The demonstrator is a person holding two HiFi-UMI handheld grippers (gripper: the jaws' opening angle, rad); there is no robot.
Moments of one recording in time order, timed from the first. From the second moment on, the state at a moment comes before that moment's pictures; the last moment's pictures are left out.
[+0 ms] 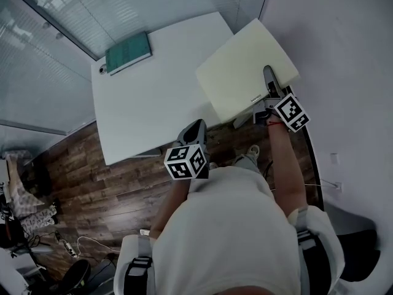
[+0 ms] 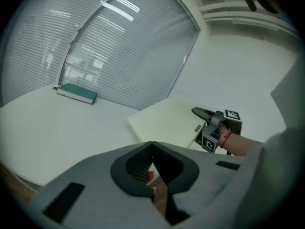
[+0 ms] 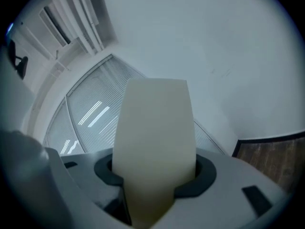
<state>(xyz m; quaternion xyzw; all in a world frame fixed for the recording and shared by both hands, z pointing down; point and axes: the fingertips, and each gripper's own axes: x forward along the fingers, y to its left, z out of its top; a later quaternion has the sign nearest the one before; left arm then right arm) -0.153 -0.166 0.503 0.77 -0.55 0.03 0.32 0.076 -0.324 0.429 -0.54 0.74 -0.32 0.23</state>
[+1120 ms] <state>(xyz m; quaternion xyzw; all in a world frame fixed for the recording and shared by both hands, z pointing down) -0.183 -0.167 0.512 0.74 -0.59 0.03 0.32 -0.078 -0.384 0.368 -0.53 0.85 -0.01 0.00</state>
